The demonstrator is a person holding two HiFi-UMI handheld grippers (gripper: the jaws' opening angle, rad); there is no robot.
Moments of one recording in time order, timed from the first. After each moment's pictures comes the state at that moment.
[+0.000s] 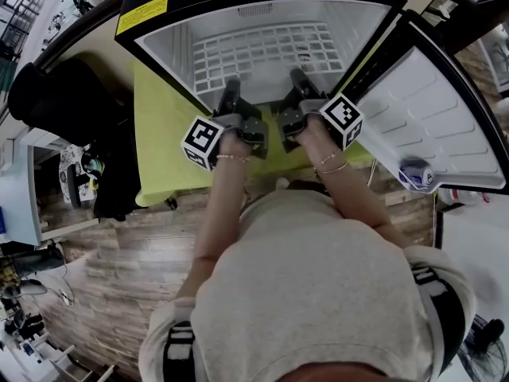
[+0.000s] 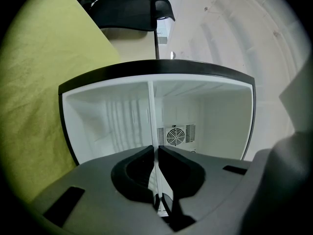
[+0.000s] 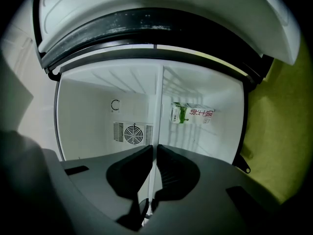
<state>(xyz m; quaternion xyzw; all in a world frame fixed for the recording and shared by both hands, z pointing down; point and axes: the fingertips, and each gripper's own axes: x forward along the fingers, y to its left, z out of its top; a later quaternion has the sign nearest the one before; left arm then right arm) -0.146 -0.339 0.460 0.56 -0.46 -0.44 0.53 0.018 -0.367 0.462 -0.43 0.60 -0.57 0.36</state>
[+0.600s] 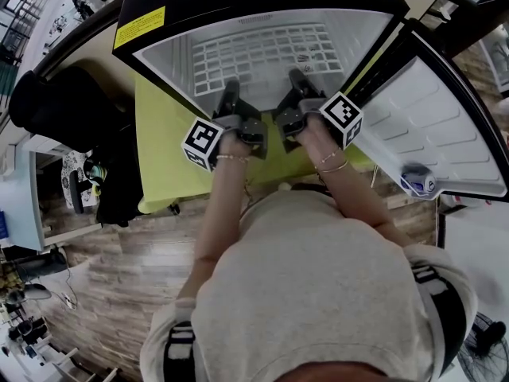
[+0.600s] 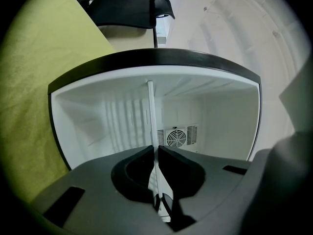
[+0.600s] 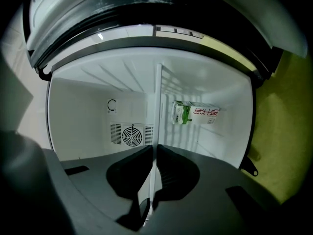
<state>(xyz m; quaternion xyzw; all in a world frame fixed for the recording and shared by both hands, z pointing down) -0.150 -0.361 0.460 0.56 -0.46 -0.44 0.52 0.013 -0.388 0.461 -0.42 0.60 -0.58 0.36</state>
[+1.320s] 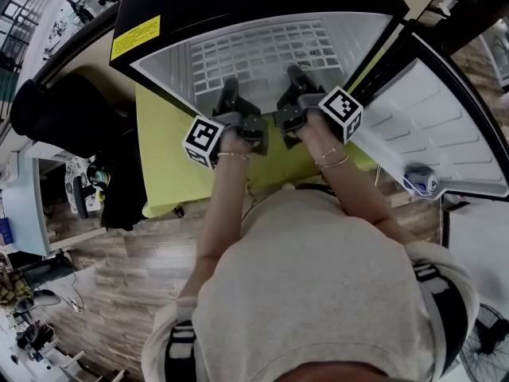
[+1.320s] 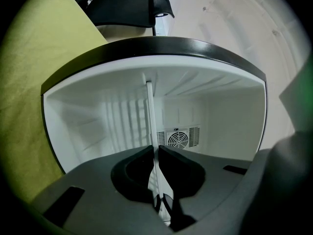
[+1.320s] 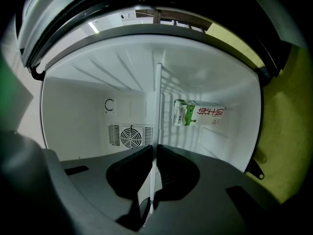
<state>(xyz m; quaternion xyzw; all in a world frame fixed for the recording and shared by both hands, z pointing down) -0.153 -0.378 0.459 0.56 -0.47 -0.44 0.52 0.010 -0.406 0.461 -0.41 0.60 -0.59 0.36</state>
